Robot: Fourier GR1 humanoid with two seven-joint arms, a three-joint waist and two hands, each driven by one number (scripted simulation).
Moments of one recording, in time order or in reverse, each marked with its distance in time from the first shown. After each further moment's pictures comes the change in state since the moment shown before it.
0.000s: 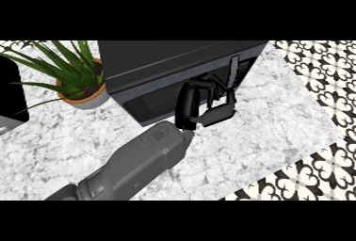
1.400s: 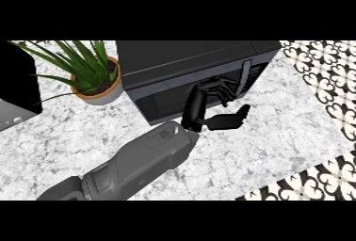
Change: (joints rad) left arm -0.080 -0.002 -0.155 0.070 0.091 0.007 0.083; right arm 0.043 -0.082 -0.033 -0.039 -0.157 0.050 0.022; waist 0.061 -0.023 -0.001
